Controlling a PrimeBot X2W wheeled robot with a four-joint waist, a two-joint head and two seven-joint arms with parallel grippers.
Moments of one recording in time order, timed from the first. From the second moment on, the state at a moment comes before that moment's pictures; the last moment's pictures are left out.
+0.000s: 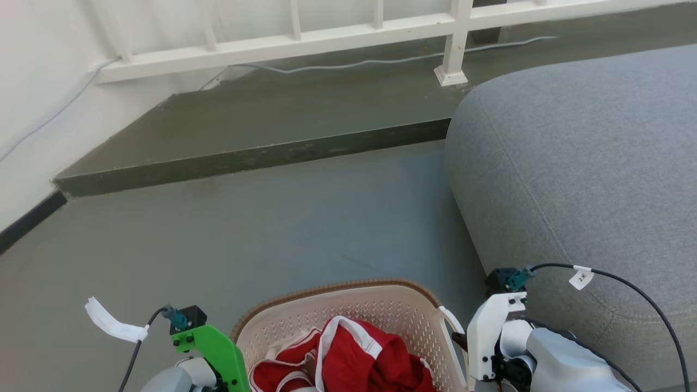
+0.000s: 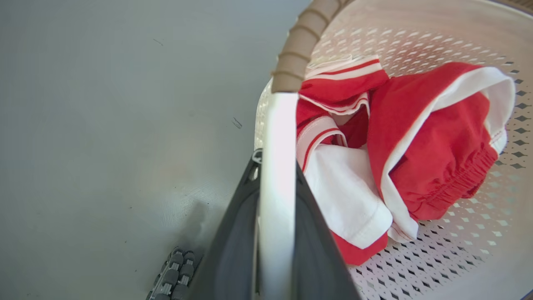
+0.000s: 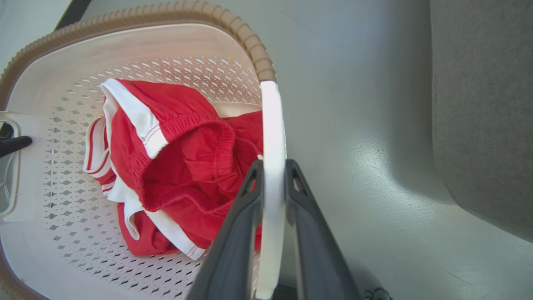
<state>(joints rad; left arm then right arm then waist) -0.49 -0.01 -0.55 1.27 -0.84 -0.10 0.30 -0.46 -0.05 0.78 1.15 0.79 0.13 0.20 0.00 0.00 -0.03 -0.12</state>
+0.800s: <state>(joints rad) -0.64 -0.01 -0.58 1.18 -0.80 -0.04 0.11 -0.63 -0.09 0.77 1.11 0.78 0.14 0.06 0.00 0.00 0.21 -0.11</state>
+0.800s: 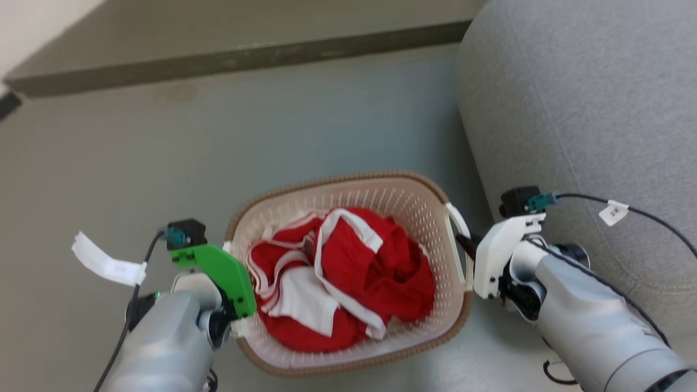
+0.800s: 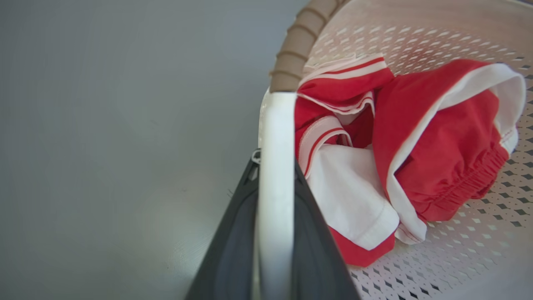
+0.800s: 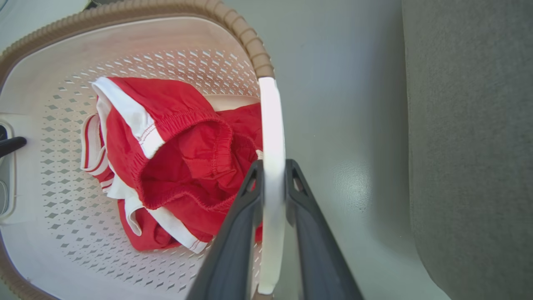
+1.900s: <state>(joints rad) -0.93 0.00 -0.59 1.18 -0.75 0.01 0.06 -0.89 -0.12 0.78 1.09 0.77 0.13 -0.04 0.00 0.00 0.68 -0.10</state>
